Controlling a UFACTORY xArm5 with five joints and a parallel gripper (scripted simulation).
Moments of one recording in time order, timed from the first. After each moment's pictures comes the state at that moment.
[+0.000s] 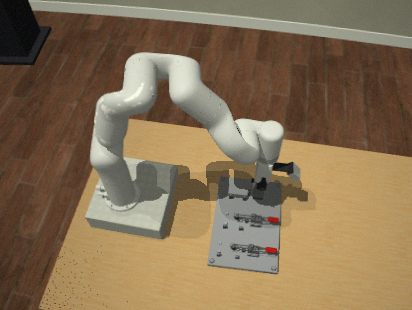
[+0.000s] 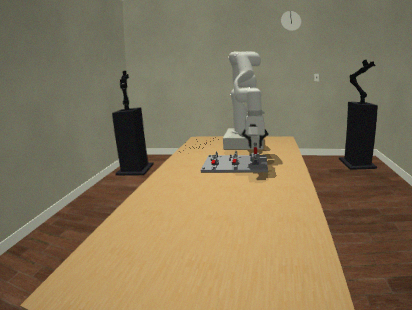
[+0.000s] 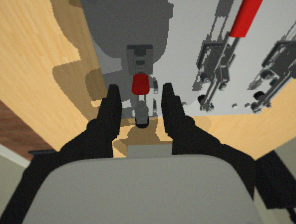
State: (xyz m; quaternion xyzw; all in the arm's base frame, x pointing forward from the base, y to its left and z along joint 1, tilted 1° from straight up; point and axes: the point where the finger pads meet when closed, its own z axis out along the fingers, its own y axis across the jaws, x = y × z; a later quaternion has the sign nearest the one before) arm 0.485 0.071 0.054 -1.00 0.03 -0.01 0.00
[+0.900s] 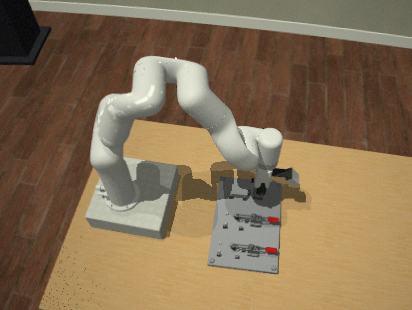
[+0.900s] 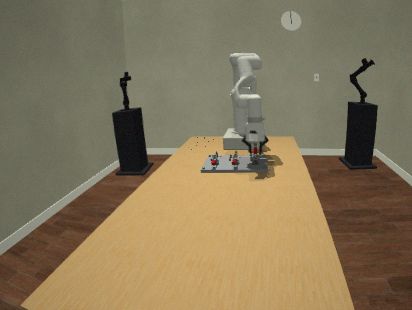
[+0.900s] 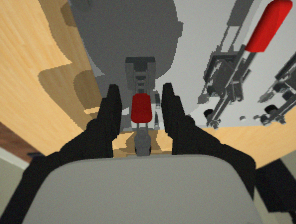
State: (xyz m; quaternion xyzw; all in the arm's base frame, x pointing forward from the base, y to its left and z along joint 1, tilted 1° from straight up) arm 0.487 0.071 0.020 -1.00 0.03 -0.01 0.00
